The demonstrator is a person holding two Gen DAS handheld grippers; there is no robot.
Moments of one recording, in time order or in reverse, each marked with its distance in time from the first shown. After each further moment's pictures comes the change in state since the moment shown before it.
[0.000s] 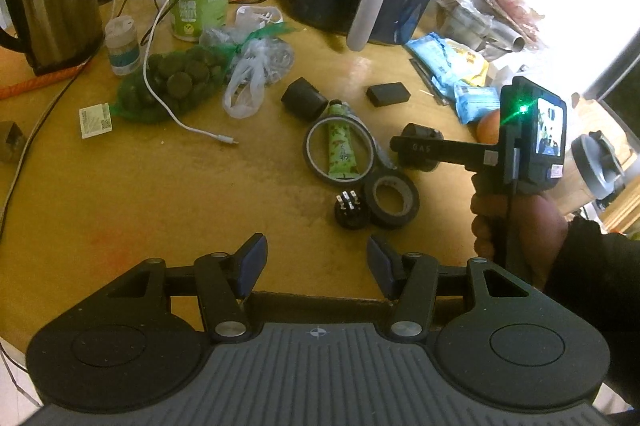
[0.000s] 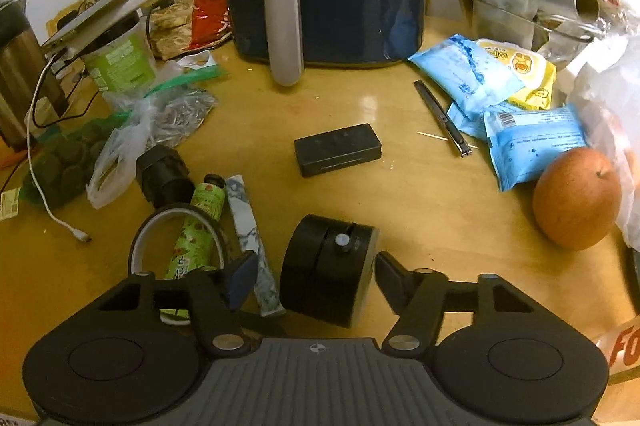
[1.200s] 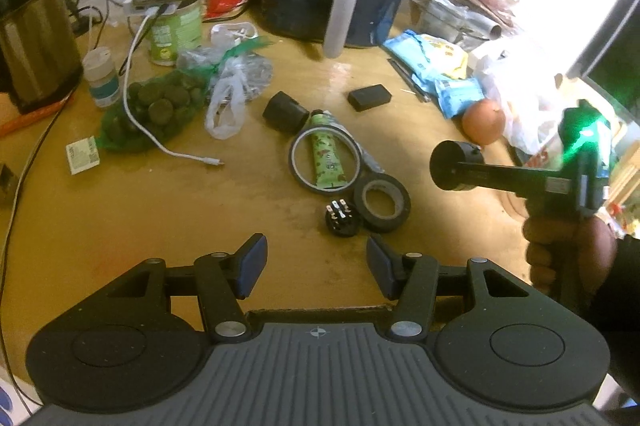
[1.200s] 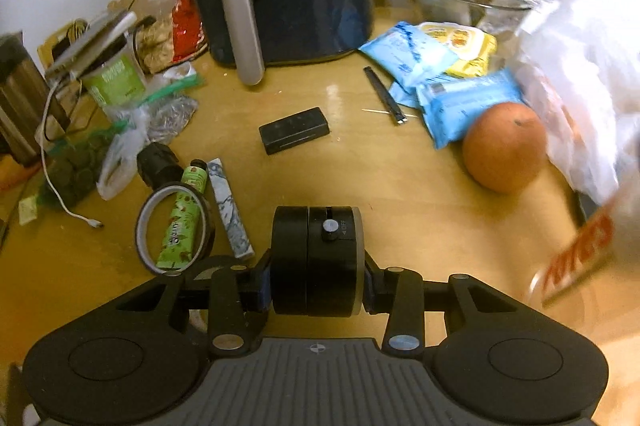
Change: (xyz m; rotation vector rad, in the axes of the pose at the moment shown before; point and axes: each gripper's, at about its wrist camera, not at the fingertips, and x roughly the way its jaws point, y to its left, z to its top) left arm -0.001 -0.010 0.006 0.119 -0.019 -0.020; right arm -0.064 -0.040 -0.029 0.111 0.005 0.014
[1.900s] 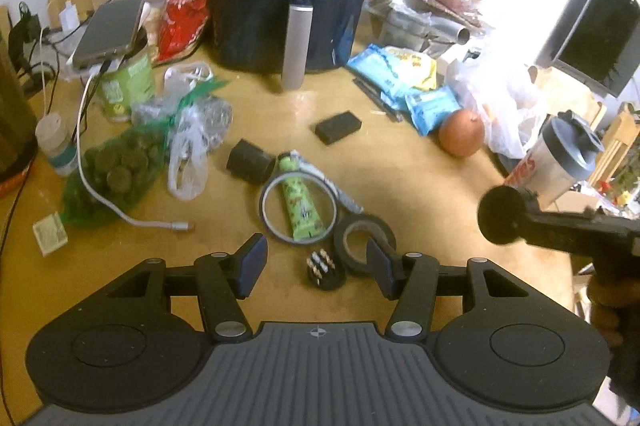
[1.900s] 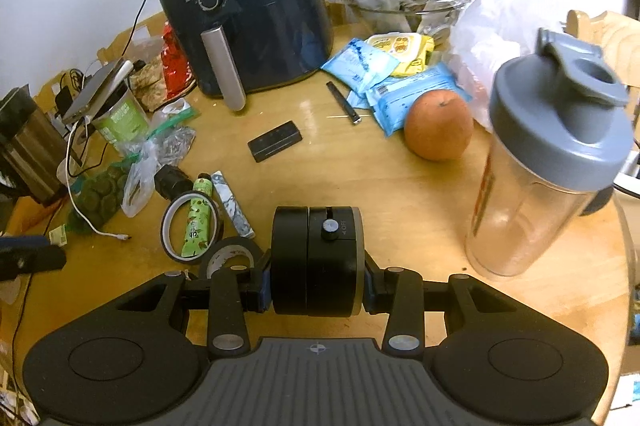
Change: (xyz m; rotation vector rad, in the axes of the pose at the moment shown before) left arm 0.023 -0.013 0.036 0.131 -0.057 -0.059; right arm -0.079 -0.019 -0.027 0.132 -0.053 -0.011
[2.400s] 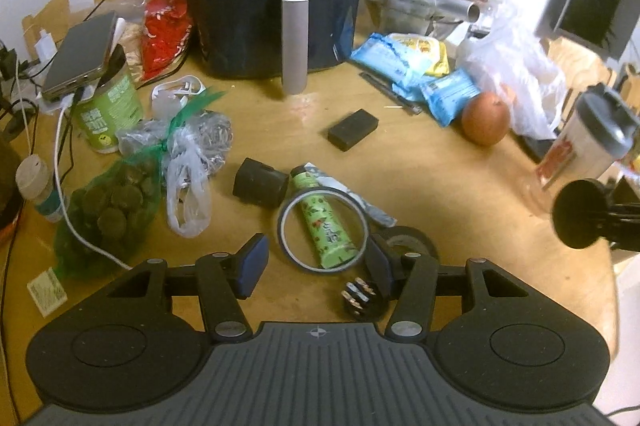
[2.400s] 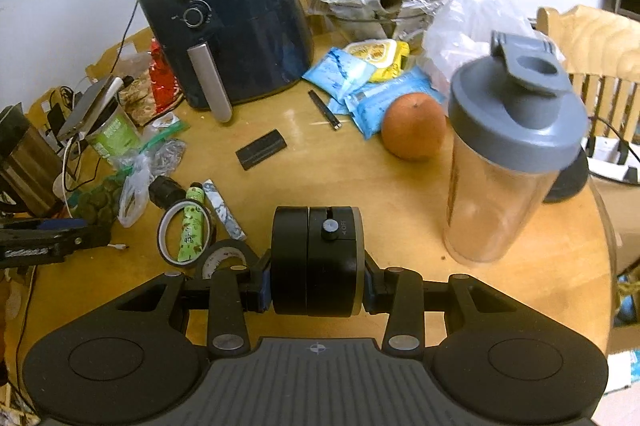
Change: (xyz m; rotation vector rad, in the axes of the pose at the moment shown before) left arm 0.050 0.013 0.015 0.128 0.015 0.028; right arm -0.020 -0.006 -0.008 0.049 -0.020 -0.034
